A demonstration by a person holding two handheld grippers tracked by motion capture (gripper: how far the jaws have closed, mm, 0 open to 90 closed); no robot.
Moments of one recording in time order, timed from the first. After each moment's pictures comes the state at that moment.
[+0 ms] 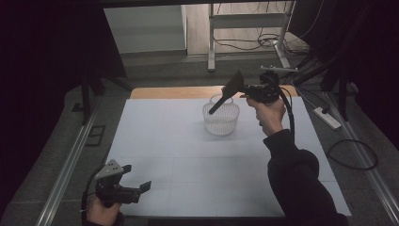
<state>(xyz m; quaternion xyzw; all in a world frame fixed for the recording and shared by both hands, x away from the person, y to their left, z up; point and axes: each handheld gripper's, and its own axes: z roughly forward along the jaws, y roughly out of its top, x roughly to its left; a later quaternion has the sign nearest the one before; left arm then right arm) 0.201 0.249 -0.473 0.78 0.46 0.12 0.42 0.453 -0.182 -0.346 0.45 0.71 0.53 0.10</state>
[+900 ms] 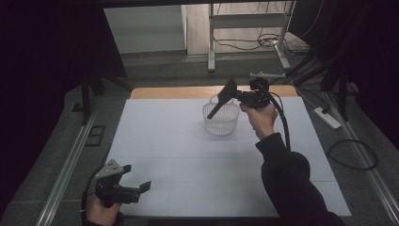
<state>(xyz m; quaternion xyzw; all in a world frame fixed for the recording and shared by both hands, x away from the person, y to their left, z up) 0.201 0.250 -0.474 0.77 0.46 0.12 0.42 0.457 -0.164 -0.373 0.45 0.73 0.51 0.11</state>
